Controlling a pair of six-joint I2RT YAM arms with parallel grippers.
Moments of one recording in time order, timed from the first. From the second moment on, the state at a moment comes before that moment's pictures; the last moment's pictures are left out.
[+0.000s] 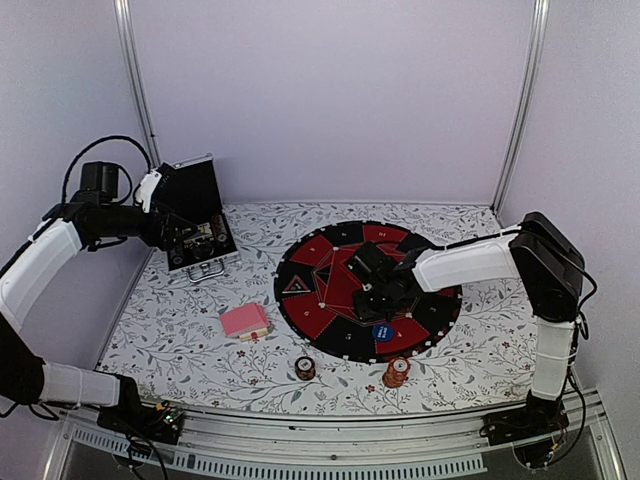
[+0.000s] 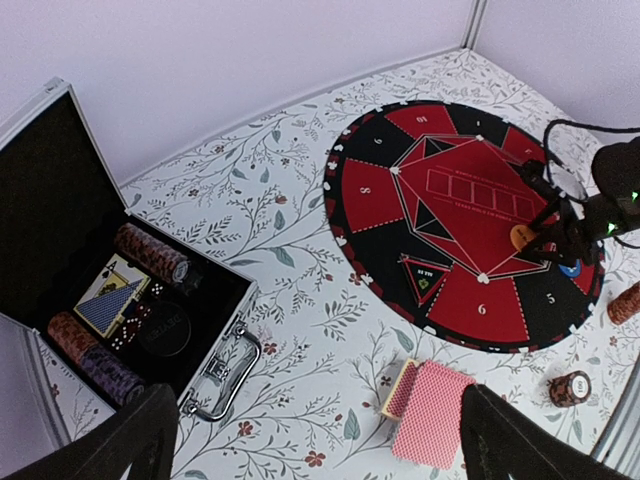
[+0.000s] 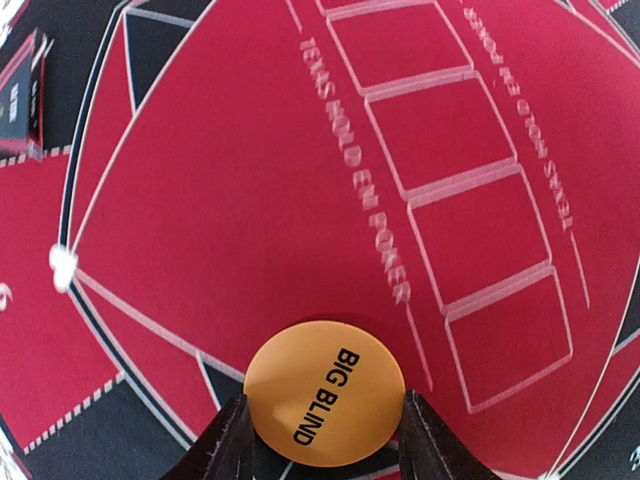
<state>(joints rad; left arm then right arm) -0.01 1.17 1.08 -0.57 0.56 0.35 0.89 1.98 1.25 -0.39 0.27 0.52</state>
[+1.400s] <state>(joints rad) -0.01 1.20 1.11 -0.61 0.56 0.39 0.55 2.45 1.98 -0.38 0.27 0.22</state>
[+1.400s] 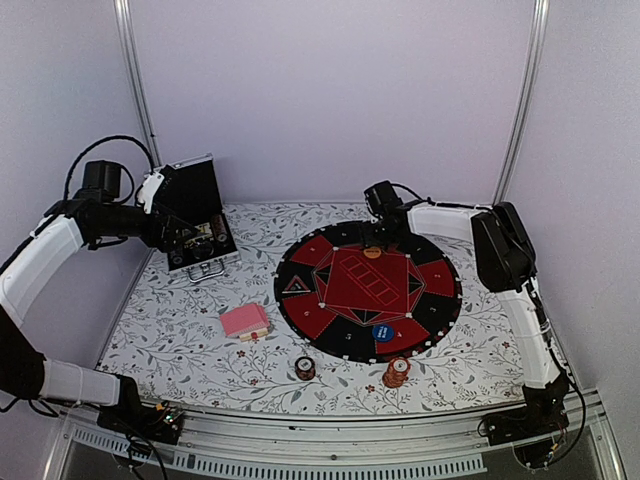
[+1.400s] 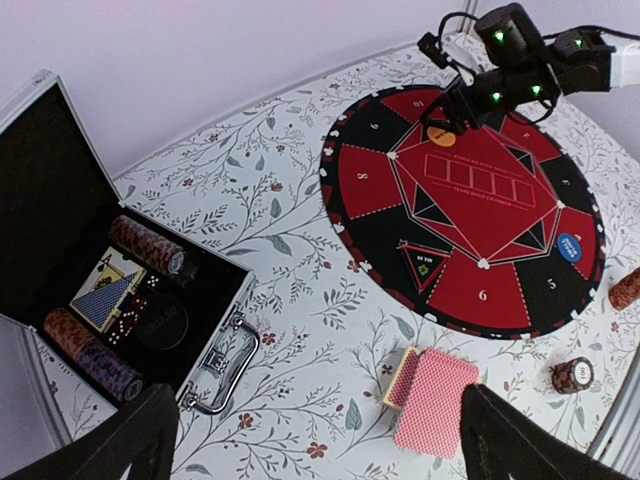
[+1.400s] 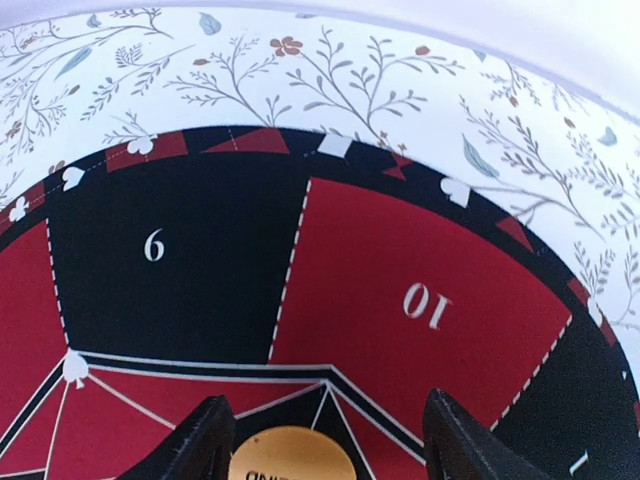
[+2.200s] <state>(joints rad) -0.02 1.20 1.10 -0.61 0.56 0.38 0.84 1.80 1.20 -0.60 0.02 0.25</state>
